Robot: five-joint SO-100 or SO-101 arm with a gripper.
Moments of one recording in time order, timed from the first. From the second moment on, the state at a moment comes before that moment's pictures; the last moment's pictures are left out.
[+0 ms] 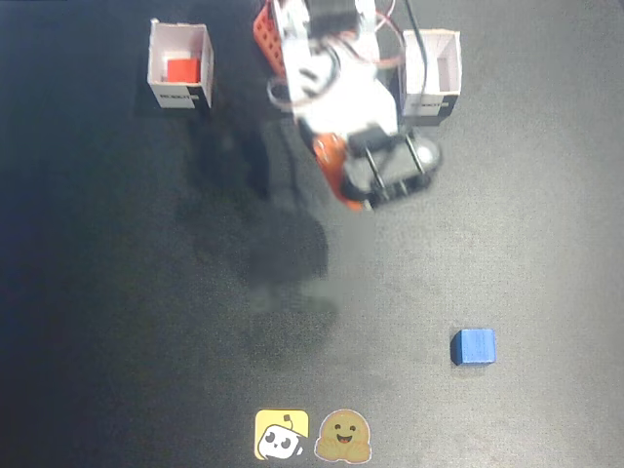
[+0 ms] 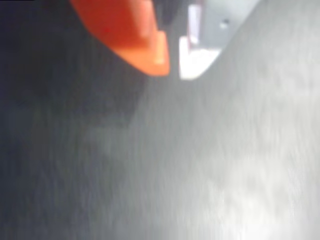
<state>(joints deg) -14.7 133.6 131.2 59.8 77.0</state>
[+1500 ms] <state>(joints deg) -30.2 82.5 97.2 42.4 101.2</state>
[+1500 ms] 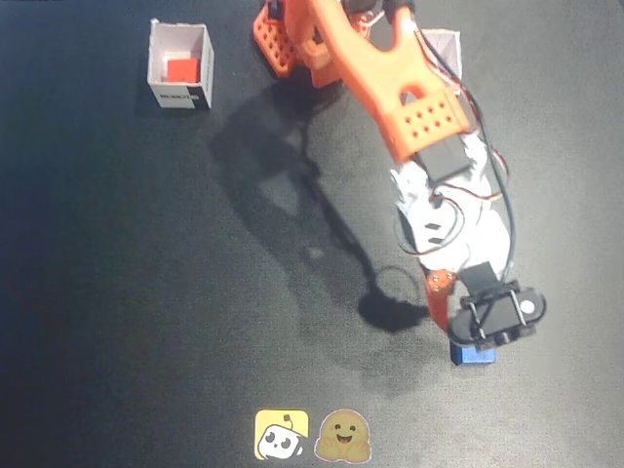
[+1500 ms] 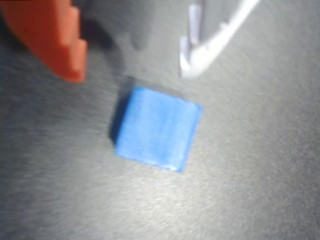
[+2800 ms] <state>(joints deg) -32.1 61.4 79.5 42.4 109.9</state>
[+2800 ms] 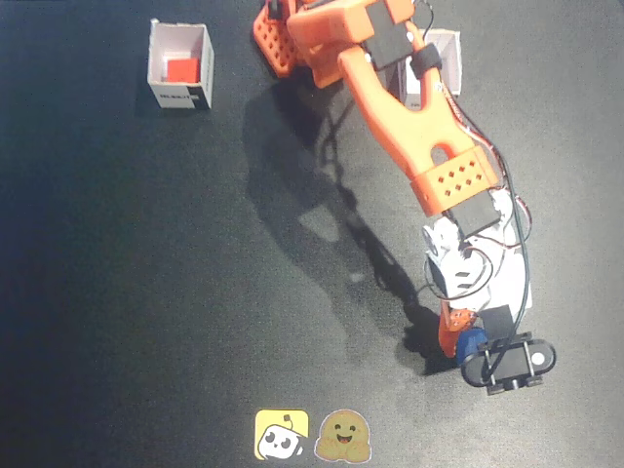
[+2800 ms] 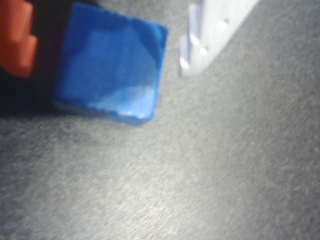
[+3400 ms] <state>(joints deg) -32.0 55.4 74.7 42.5 112.1</state>
